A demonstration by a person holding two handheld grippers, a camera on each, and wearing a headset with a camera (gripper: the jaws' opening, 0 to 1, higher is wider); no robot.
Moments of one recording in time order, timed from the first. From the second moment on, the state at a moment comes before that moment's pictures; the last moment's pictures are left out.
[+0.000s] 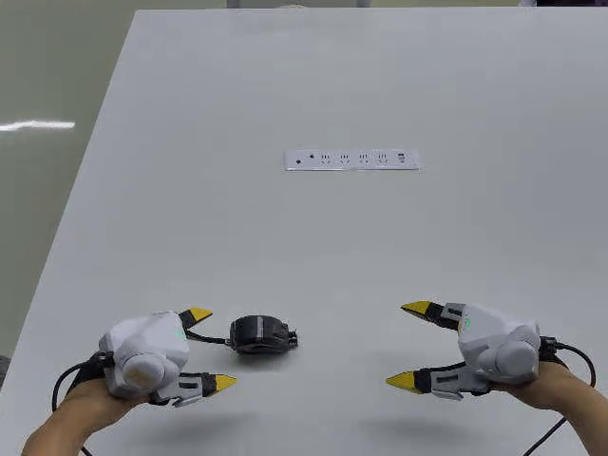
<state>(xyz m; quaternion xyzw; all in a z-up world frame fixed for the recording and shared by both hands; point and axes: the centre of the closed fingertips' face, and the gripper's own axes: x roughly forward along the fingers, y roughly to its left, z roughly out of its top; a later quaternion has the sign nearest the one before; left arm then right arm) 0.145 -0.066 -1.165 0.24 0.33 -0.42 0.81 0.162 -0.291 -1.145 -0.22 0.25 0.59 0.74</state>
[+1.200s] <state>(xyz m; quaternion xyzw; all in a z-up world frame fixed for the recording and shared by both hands) 0.171 -0.094 -1.217 0.29 0.35 -0.51 0.73 0.185 -0.229 -1.191 -0.23 0.22 0.66 0.68</state>
